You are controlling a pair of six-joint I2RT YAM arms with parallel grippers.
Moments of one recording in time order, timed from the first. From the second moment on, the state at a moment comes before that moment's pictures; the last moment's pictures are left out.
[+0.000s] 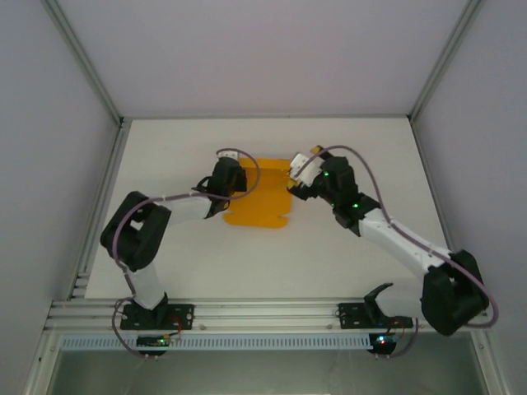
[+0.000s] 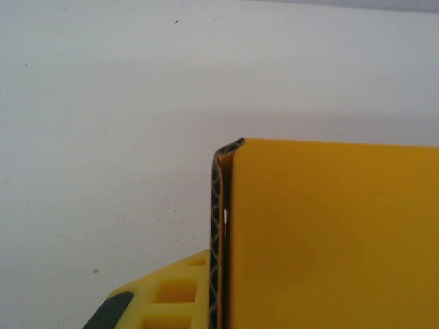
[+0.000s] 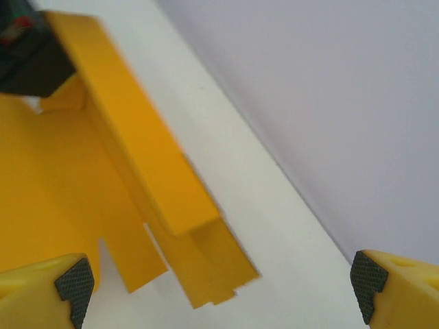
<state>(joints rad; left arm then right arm) -0.58 1.76 0.95 0.26 -0.27 -0.39 0.50 1.23 0.83 0.06 0.04 -0.59</state>
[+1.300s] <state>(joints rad) -0.56 1.68 0.94 0.07 -0.10 -0.58 0.65 1.65 0.90 0.47 0.36 -0.11</state>
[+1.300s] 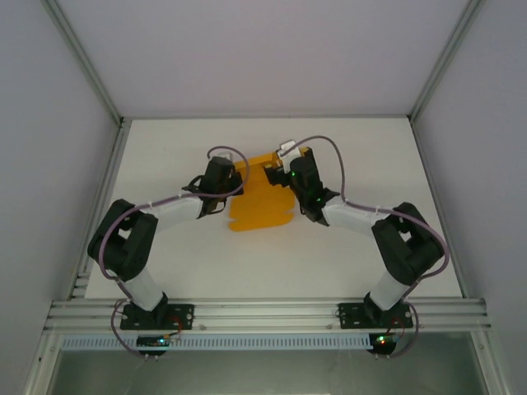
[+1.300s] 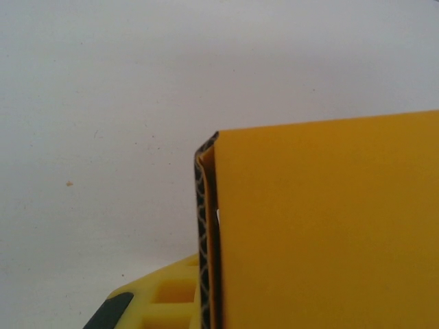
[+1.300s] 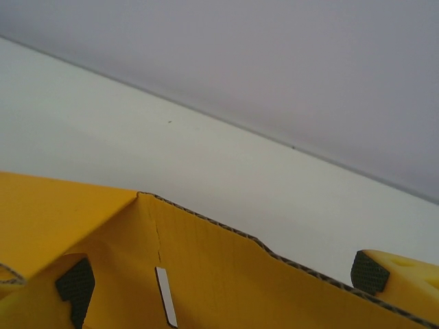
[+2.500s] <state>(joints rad) -0.54 1.63 0.95 0.04 -0.01 -0.54 0.47 1.43 0.82 -0.07 0.21 0.13</state>
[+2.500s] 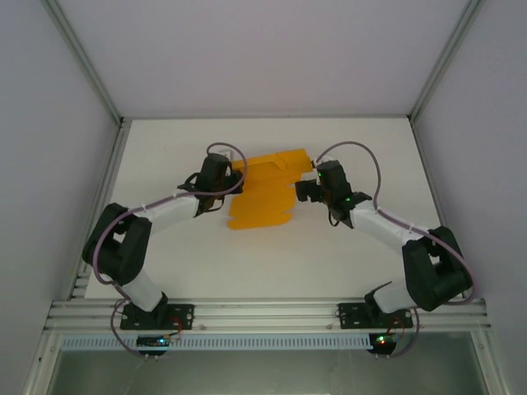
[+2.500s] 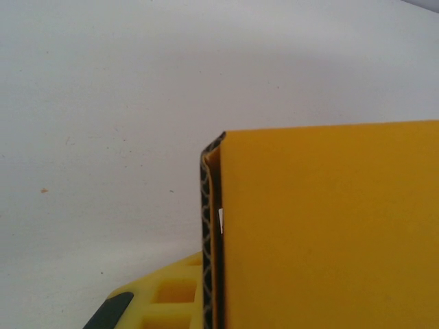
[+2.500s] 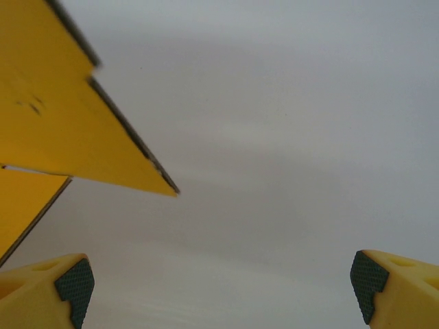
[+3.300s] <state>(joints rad) -0.53 1.63 0.94 0.04 0.03 -0.54 0.39 1.36 0.78 -0.11 0.09 0.10</state>
